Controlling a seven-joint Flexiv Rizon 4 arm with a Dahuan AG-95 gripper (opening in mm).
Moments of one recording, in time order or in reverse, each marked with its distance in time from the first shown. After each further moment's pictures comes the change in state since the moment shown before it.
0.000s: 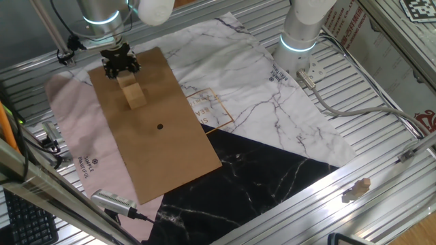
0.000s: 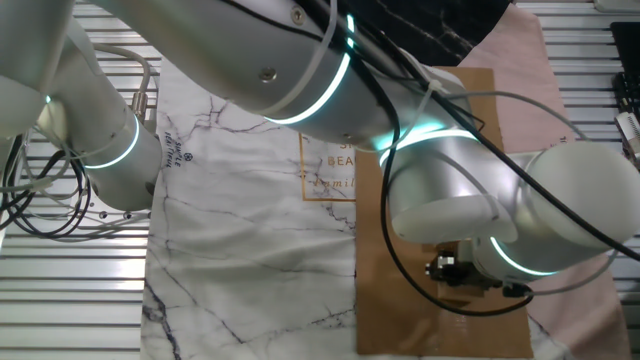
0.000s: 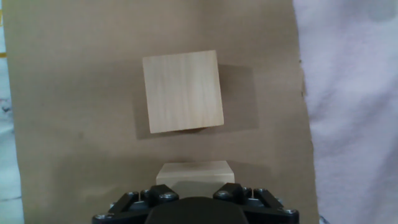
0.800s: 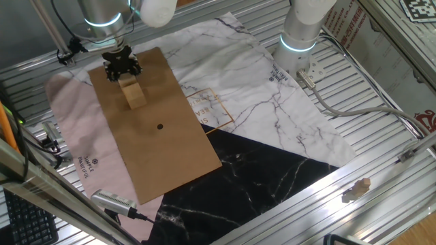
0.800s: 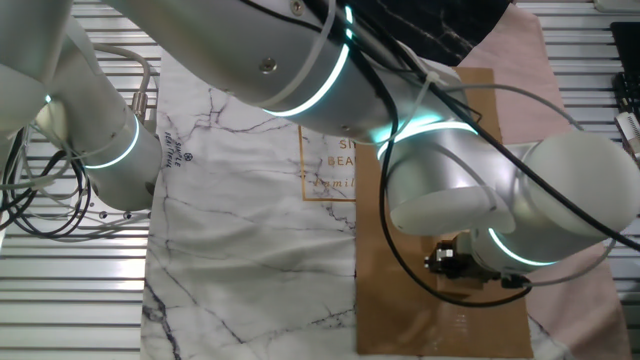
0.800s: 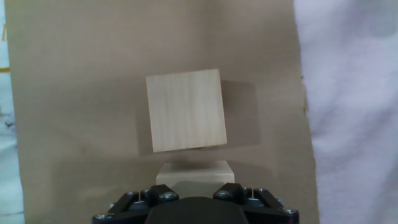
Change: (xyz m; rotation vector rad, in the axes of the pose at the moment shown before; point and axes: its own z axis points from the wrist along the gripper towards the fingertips) arm -0.012 0.001 -0.001 0.001 -0.005 -0.009
